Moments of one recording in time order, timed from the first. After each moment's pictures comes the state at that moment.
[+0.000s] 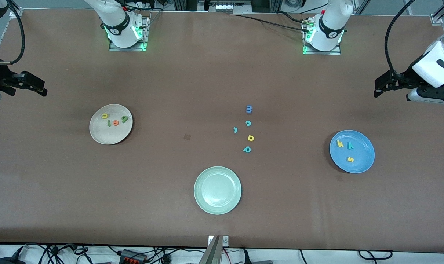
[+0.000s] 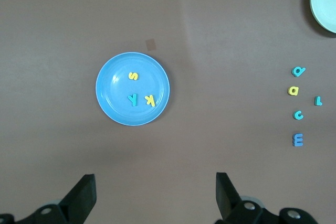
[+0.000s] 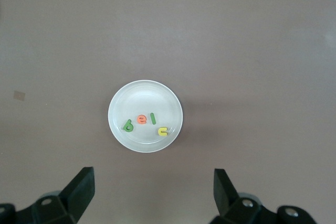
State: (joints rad) left arm -0.01 -0.03 -0.03 -1.68 -0.01 1.66 0.06; right arm -0.04 -0.01 -0.02 -1.69 -0.02 1.66 -0.05
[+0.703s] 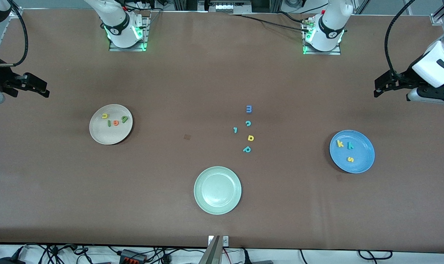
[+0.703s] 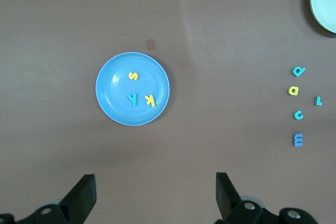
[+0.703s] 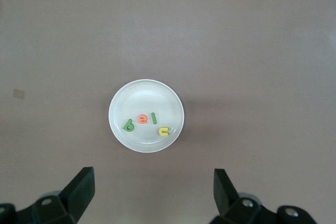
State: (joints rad) left arm -0.01 -0.03 -0.03 -1.68 -0.01 1.66 0.06; right arm -0.04 -0.01 -0.01 -1.70 -0.02 1.67 -0.05
